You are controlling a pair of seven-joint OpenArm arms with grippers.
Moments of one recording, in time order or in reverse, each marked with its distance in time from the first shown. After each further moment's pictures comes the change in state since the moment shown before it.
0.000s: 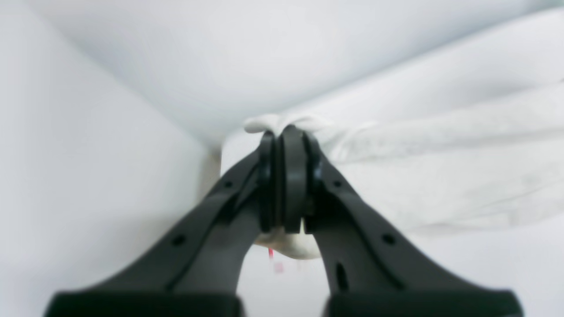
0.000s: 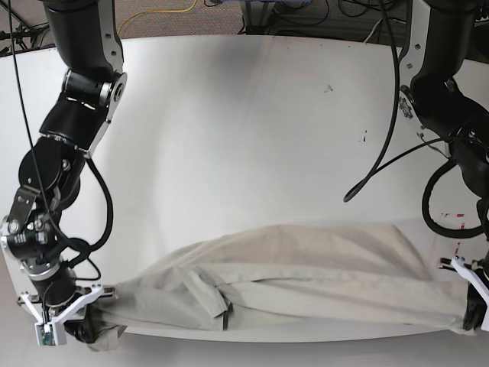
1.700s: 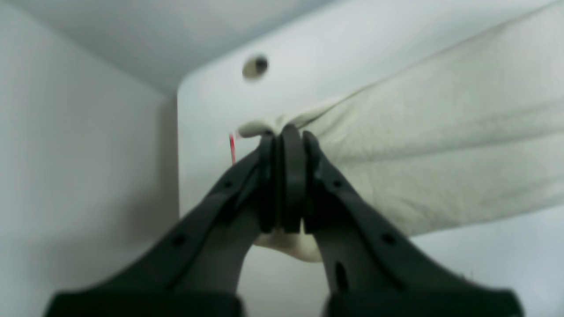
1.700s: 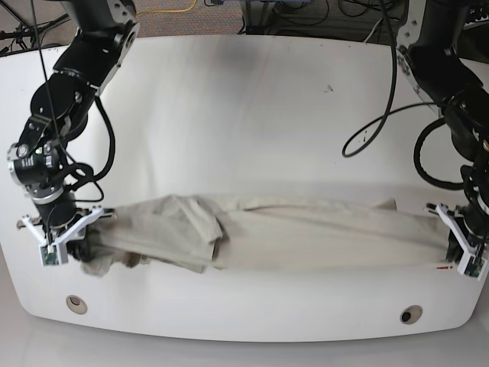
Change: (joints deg) left arm 19.3 -2.1 -1.4 -1.7 -0.4 0.1 0.0; right arm -23.0 -3.3 8.9 15.8 0.5 1.3 -7.2
